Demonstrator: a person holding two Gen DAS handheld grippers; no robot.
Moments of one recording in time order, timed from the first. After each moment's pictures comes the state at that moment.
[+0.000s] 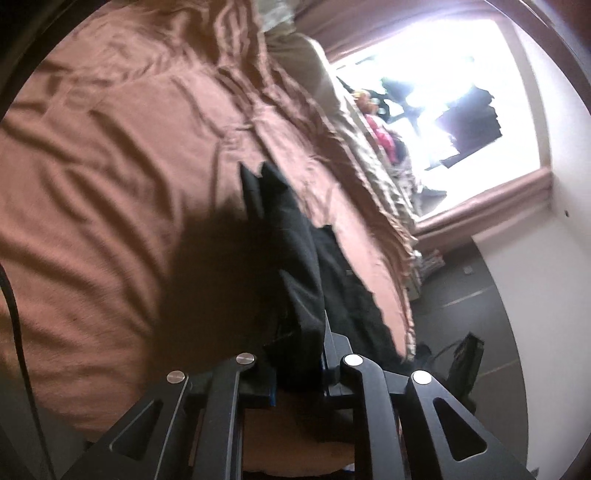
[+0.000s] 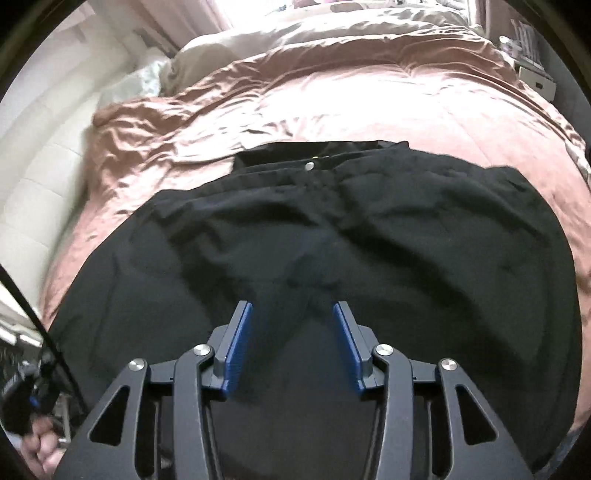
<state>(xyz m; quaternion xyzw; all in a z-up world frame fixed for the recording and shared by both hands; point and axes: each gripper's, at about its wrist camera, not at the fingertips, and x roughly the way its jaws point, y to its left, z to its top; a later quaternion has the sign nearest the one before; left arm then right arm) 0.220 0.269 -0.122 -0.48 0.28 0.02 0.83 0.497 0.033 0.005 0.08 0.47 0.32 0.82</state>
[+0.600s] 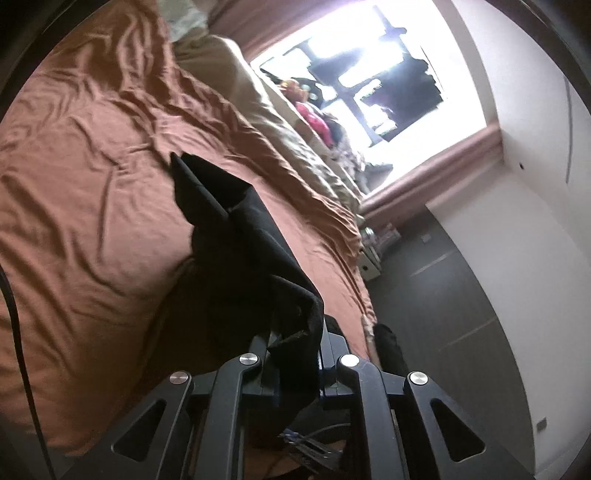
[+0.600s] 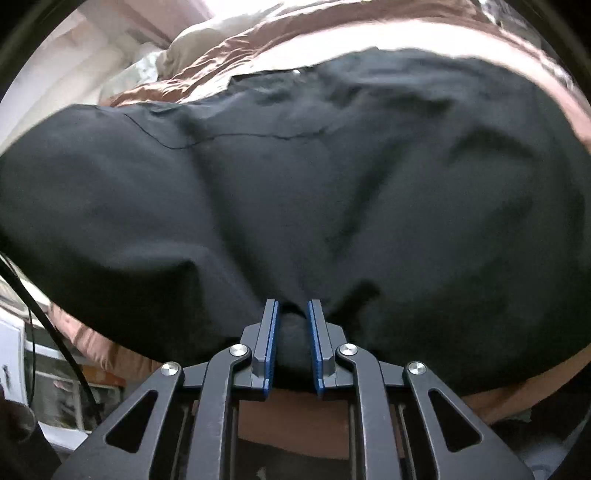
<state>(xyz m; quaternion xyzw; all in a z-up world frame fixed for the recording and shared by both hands) 0.270 0.204 -0.043 -0.42 0.26 -0.07 0.87 0.426 -0.004 -0.080 0.12 0.51 0.33 0.79</state>
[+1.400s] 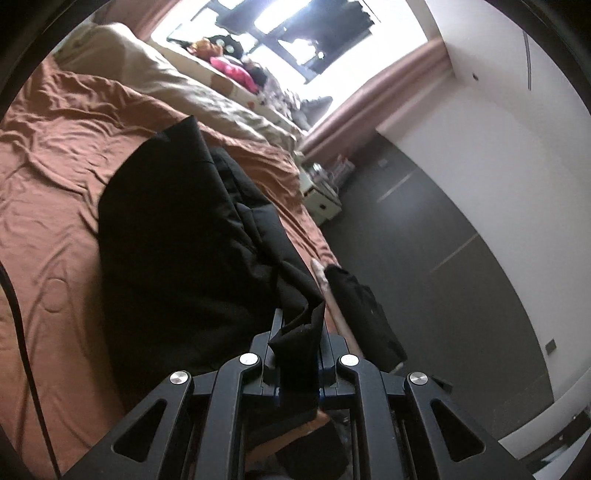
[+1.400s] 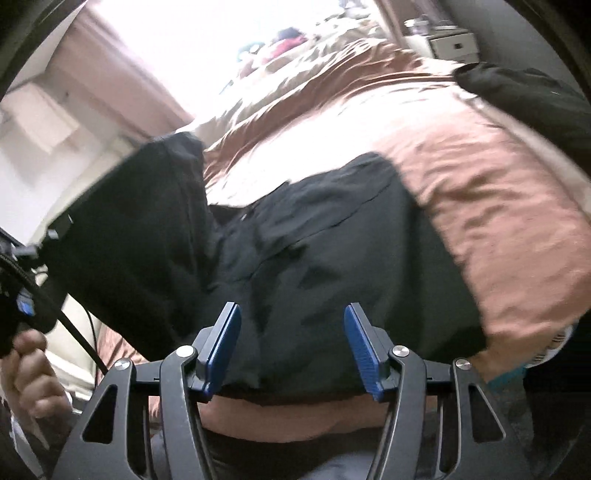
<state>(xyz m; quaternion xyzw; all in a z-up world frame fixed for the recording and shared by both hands) 0.373 0.036 -0.004 -0.32 0.32 -0.19 0.87 0.418 -0.210 -0.019 0.26 0.40 0.28 0.83</state>
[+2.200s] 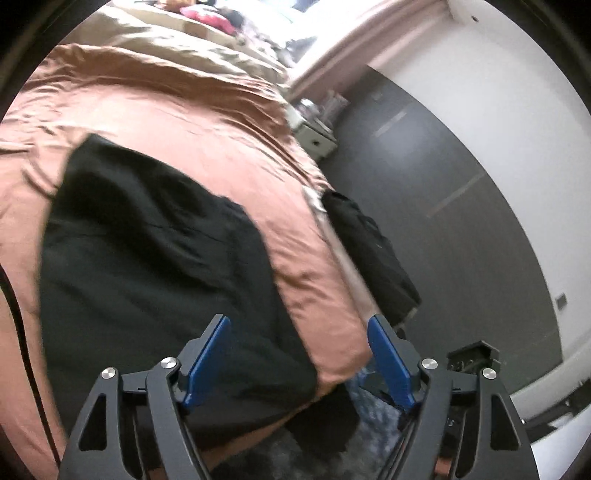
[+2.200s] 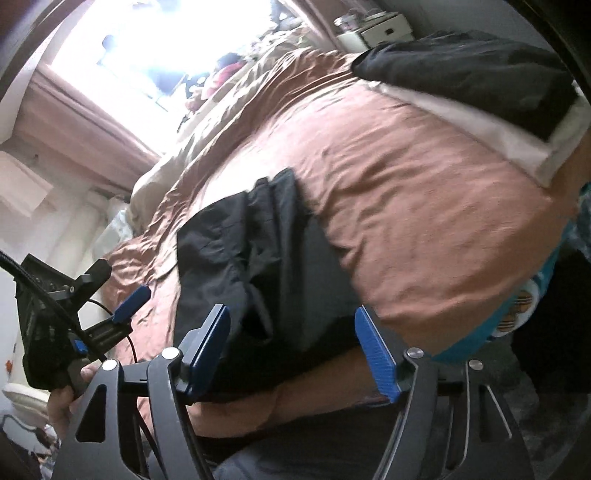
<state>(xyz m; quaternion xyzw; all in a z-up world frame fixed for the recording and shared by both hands) 0.414 -0.043 -0.070 -0.27 0.41 -0.22 0.85 0.411 -0.306 -0.058 0.34 0.42 0.23 0.81</state>
